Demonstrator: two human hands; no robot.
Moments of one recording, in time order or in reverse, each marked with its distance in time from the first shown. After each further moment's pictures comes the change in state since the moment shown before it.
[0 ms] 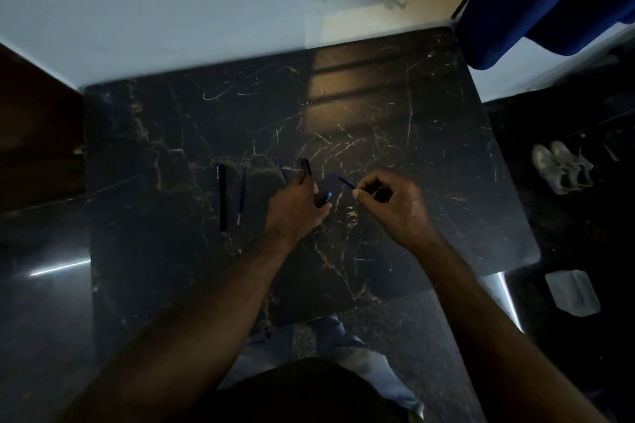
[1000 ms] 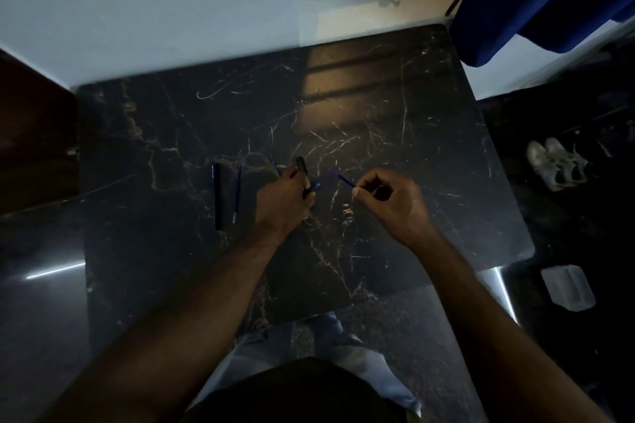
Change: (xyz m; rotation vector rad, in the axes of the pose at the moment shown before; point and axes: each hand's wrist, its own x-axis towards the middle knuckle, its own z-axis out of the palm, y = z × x) left_hand 0.009 -0.016 0.004 0.077 0.110 0.061; right_hand -0.005 -0.001 -0.006 0.023 0.005 0.062
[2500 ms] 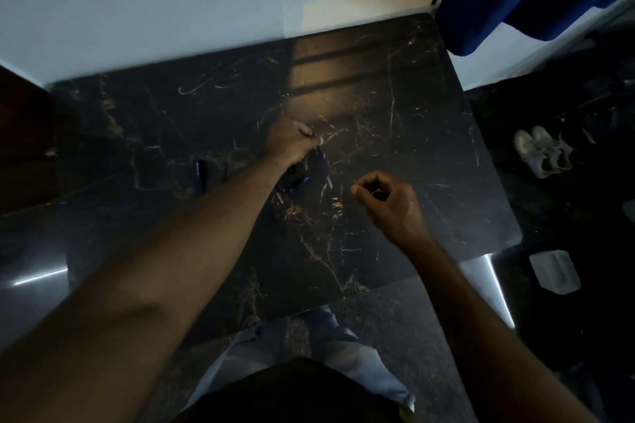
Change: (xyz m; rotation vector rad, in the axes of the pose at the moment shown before) left_hand 0.102 0.033 -0.018 -0.562 -0.182 -0.300; right_hand -0.015 0.021 -0.001 0.052 0.035 0.153
